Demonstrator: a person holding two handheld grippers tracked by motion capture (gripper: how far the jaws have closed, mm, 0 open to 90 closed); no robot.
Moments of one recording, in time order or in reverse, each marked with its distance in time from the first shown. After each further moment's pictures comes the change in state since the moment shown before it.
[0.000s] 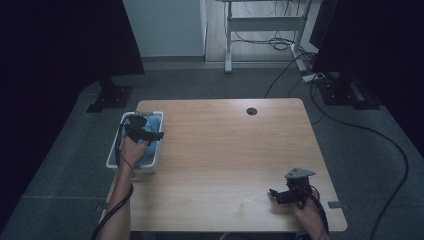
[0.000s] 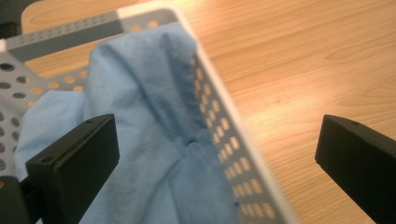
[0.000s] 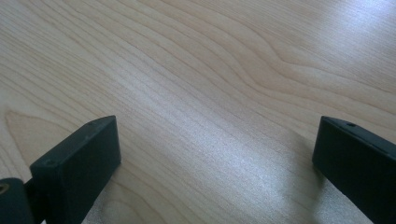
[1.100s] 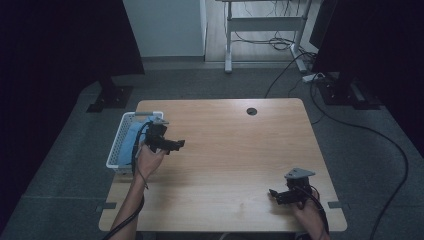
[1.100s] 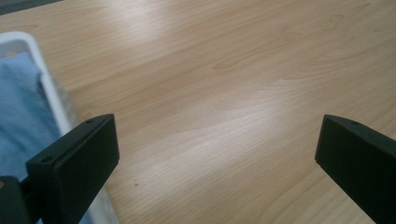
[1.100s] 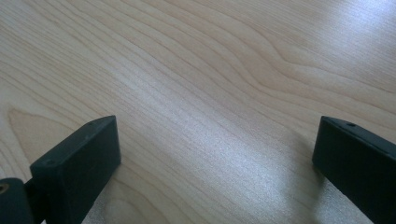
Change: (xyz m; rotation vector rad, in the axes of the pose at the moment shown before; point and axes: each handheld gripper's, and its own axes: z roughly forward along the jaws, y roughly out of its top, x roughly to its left) left arm -0.083 -0.004 -0.011 -0.067 -0.155 0.082; right arm 0.001 0.000 0.000 -0.001 0.005 -0.003
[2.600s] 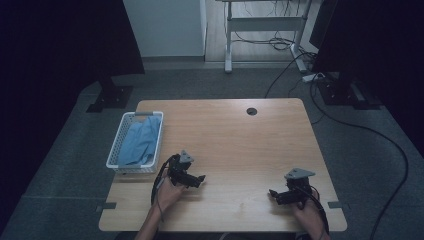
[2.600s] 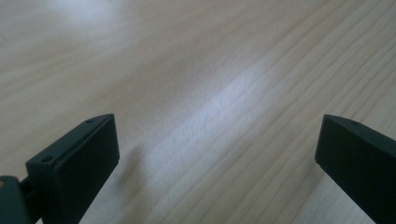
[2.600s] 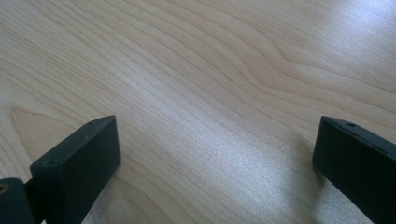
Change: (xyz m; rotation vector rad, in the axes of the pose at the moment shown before) left arm -0.079 -0.085 0.053 0.067 -0.085 0.170; right arm 0.000 0.000 0.000 -0.001 0.003 -0.005
